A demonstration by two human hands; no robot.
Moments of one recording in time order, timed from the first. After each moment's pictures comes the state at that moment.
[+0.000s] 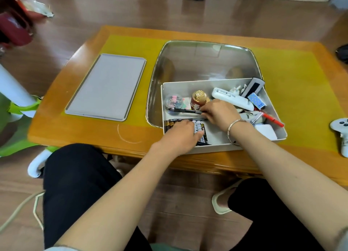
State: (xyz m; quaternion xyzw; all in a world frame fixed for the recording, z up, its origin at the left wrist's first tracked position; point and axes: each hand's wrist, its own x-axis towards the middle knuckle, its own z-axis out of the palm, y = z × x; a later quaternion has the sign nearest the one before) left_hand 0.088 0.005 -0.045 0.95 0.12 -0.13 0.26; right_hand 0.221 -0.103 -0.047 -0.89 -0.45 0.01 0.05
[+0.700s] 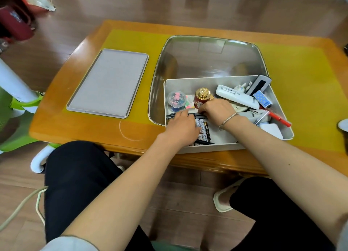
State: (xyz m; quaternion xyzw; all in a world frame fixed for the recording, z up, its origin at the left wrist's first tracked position) left_hand 0.103 0.012 -0.046 0.96 0.15 -0.15 0.19; right_hand 0.226 -0.078 -0.054 -0.88 -0.48 0.04 -0.07
